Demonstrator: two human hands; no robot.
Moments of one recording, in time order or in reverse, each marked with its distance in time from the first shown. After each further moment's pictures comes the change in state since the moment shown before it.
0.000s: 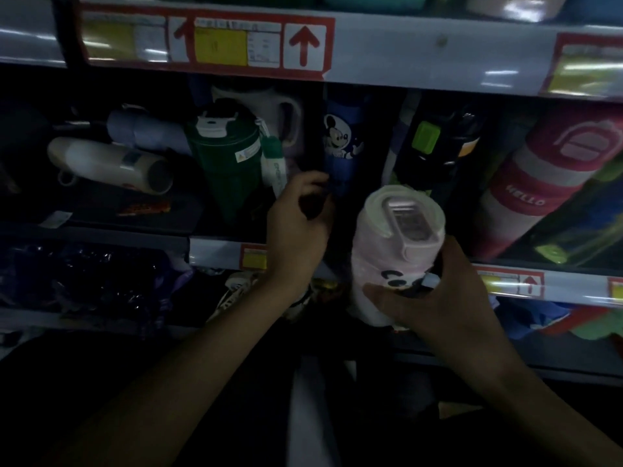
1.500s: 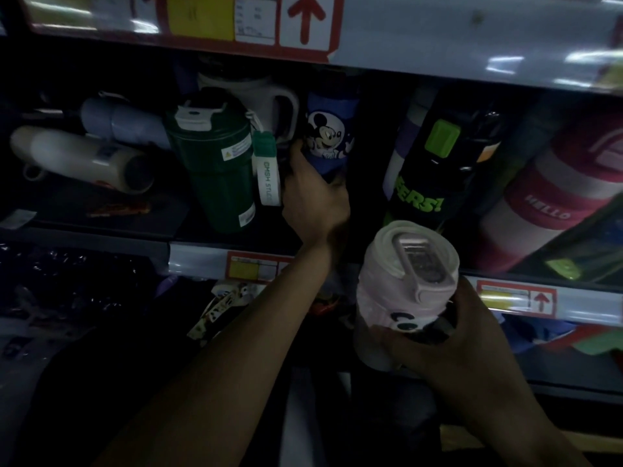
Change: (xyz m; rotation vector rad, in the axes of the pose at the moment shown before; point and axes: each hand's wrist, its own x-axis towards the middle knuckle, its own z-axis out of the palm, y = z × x) left_hand 0.061 -0.015 0.063 0.254 0.371 -0.122; right_hand -0.012 0.014 -0.003 -0.049 -0.013 0.093
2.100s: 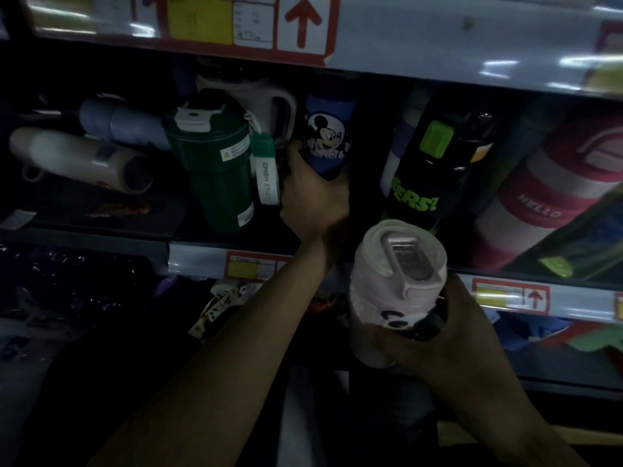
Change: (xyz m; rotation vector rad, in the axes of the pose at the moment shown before) left_hand -0.004 0.012 -0.006 0.015 -0.015 -0.069; right_hand -0.002 -0.005 0.003 0.053 -0.015 0.027
